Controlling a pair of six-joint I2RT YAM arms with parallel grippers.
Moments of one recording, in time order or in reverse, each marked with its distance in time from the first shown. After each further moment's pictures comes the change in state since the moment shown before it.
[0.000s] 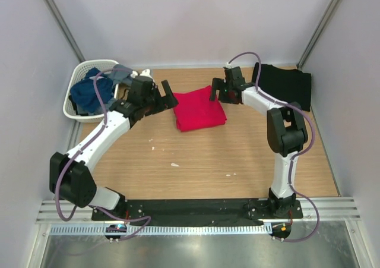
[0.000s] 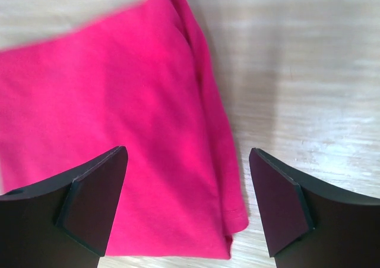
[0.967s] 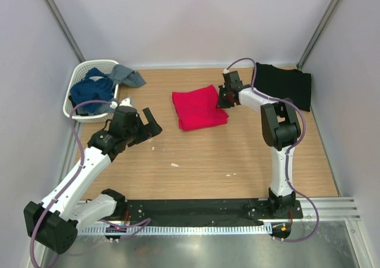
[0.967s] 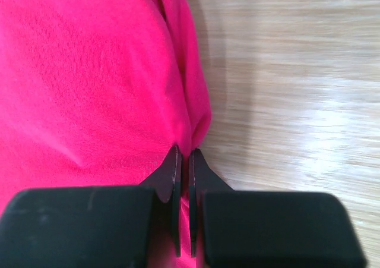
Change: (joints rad) left arm 0.000 -0.478 -0.405 -0.211 -0.079 -0.121; right arm -0.017 0.153 0.027 -0.026 -0.029 -0.019
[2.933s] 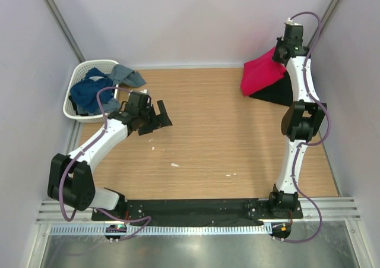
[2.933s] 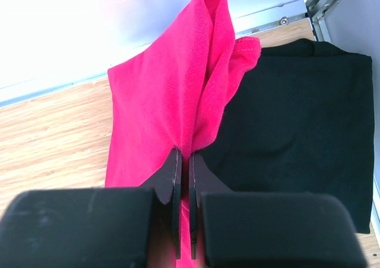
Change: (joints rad) left arm 0.062 0.396 0.130 0.122 0.186 0.115; right arm -0.401 0.117 0.786 -0.363 0.159 -0.222
